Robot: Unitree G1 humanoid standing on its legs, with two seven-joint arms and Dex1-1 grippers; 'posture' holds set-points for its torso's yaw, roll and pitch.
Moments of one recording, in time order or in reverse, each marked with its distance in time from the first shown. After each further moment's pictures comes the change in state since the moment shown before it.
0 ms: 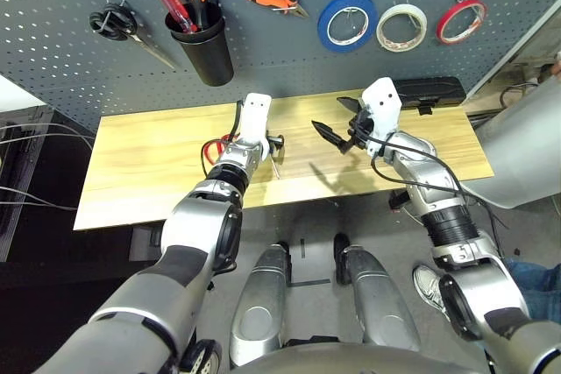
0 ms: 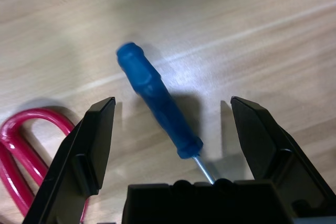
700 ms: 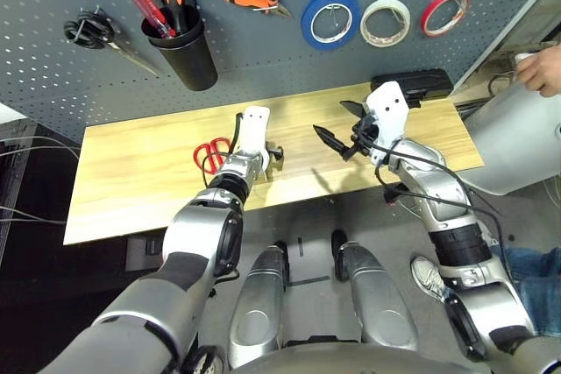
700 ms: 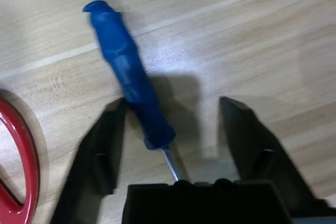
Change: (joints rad) left arm 0.040 -0.012 0.068 0.006 -0.025 0.007 0.020; right arm 0.101 -0.007 0.015 -0.230 0.010 0.156 -0.031
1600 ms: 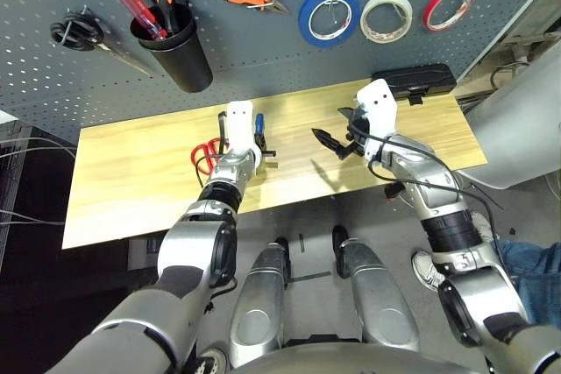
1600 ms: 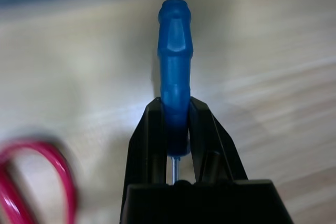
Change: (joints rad) left arm 0.330 0.032 0.000 -0.662 -0.059 -0.047 -0.086; right arm -0.132 0.018 -0.007 0.219 0.002 0.055 -0.010
